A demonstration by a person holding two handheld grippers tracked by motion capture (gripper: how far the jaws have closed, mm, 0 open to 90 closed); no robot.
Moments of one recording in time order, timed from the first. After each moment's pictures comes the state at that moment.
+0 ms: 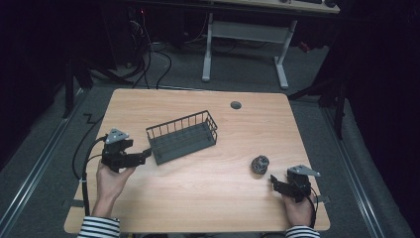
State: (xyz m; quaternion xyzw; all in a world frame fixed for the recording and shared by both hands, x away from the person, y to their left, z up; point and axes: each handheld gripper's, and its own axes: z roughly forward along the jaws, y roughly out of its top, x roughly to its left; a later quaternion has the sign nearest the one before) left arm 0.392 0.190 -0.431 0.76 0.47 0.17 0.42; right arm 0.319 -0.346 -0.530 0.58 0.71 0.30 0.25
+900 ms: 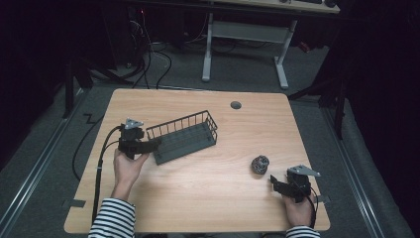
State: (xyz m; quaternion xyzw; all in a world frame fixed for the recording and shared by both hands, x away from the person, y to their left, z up) left arm 0.434 0.162 -0.448 0.75 0.51 0.17 0.40; right arm 0.318 -0.346 -0.530 0.58 0.72 0.30 0.25
